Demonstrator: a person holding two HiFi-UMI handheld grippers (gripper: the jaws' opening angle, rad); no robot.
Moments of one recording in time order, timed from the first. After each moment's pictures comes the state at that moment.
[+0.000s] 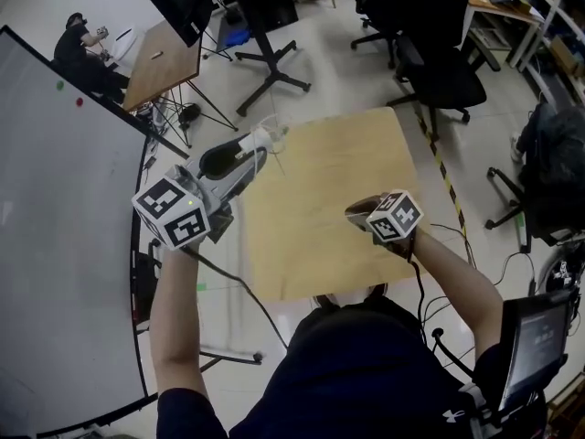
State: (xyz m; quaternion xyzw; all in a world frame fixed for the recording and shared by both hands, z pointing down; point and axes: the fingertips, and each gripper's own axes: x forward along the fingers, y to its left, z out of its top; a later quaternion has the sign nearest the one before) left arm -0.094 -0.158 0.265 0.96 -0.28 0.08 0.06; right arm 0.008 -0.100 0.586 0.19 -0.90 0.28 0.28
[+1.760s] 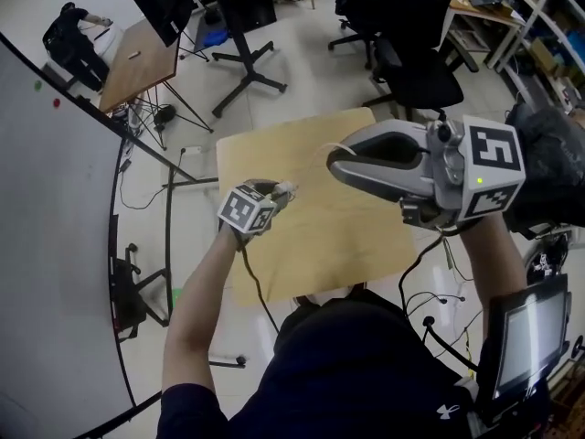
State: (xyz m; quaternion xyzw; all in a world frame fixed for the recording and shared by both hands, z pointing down) left arm -0.069 -0.159 0.549 0.87 -0.26 0.37 0.19; right arm 0.010 -0.081 0.183 0.03 -0.99 0.09 -0.04
